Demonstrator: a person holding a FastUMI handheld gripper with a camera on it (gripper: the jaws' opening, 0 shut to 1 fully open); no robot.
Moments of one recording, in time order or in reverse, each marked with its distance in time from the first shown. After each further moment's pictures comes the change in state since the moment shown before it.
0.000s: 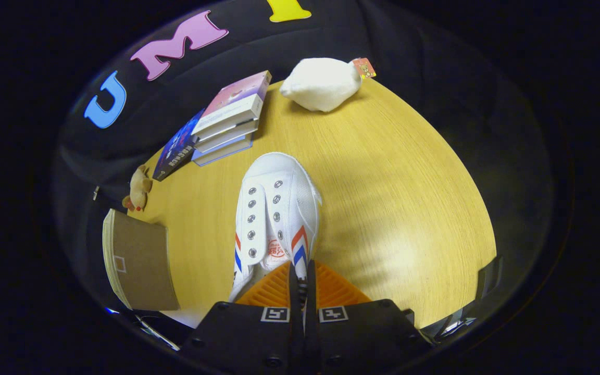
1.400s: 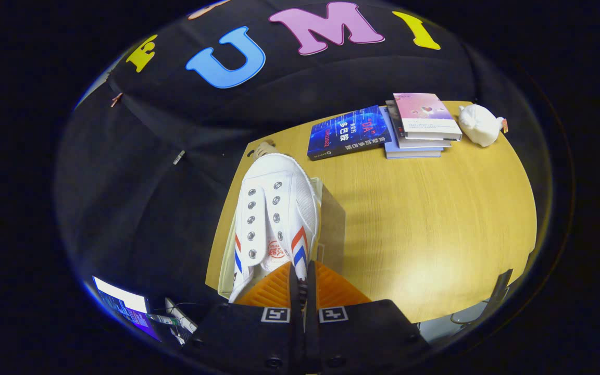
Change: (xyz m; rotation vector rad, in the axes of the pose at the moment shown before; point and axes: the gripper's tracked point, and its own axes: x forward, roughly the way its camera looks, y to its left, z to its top) arm -0.085 0.372 -0.077 -0.190 0.034 0.314
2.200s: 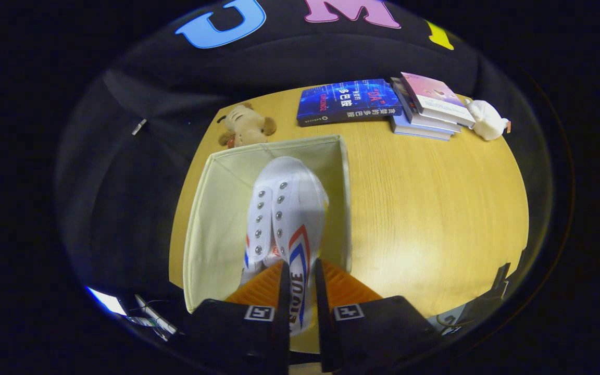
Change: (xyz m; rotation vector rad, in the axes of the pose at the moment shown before) arm 0.084 0.032 -0.034 -0.052 0.105 -0.150
